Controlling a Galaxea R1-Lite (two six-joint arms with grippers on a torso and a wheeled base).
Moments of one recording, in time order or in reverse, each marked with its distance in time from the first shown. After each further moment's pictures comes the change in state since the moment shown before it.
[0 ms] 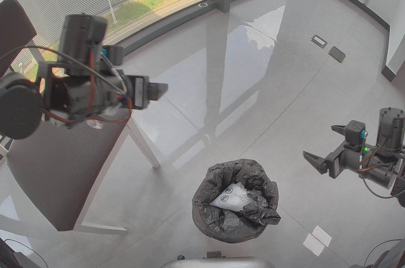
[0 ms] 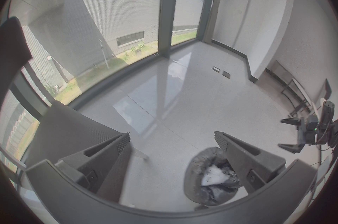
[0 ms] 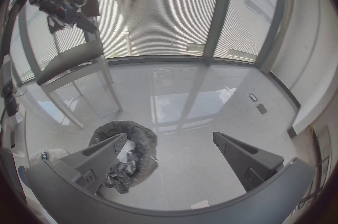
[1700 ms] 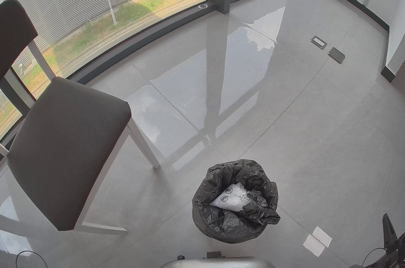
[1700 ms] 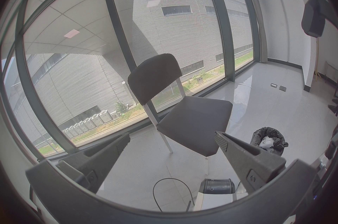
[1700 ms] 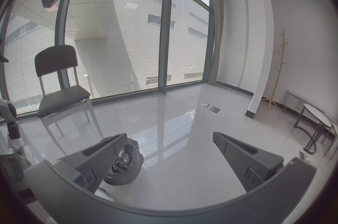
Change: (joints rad) left arm 0.504 -1.502 -0.016 1.244 0.111 0.150; right arm -0.312 -1.419 0.400 0.597 0.100 0.201
